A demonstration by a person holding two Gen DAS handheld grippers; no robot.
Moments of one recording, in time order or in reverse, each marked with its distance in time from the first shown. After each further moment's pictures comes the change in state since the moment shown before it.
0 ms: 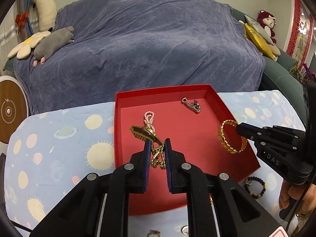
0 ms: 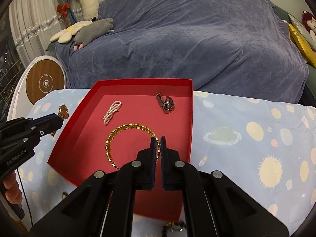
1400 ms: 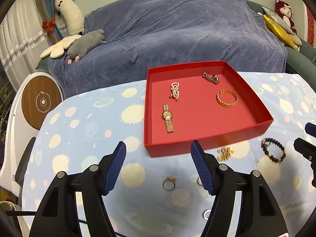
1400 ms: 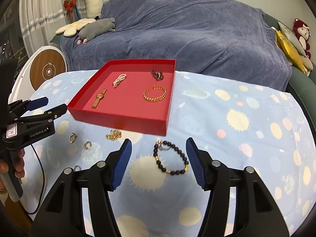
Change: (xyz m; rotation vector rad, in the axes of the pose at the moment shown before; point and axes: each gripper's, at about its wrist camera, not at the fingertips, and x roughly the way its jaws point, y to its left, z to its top) left arm -0.064 -0.021 -0.089 -0.001 -0.012 0.263; right arm -0.117 0.005 -0.114 -0.040 -0.035 -0.058
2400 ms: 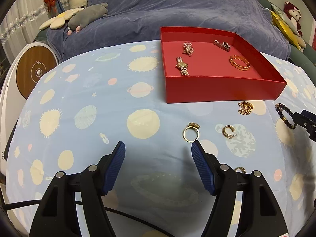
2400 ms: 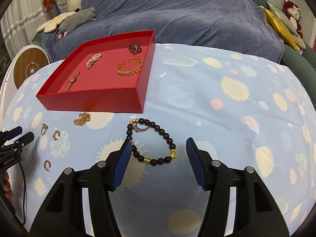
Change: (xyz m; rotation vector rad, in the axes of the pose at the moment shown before) left arm 0.027 0.032 -0.069 -0.080 0.120 -0.057; right arm 0.058 -0.030 -0.027 0.093 0.100 -0.075
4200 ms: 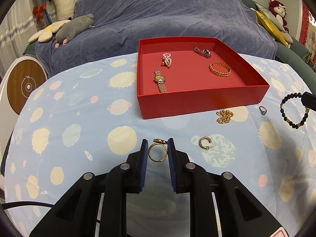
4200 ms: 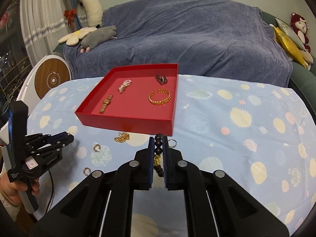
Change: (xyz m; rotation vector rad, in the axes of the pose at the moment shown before) left arm -0.010 -0.023 0.012 0.068 -0.066 -0.068; right arm -0.081 0.029 0.015 -0.064 -0.163 0.129
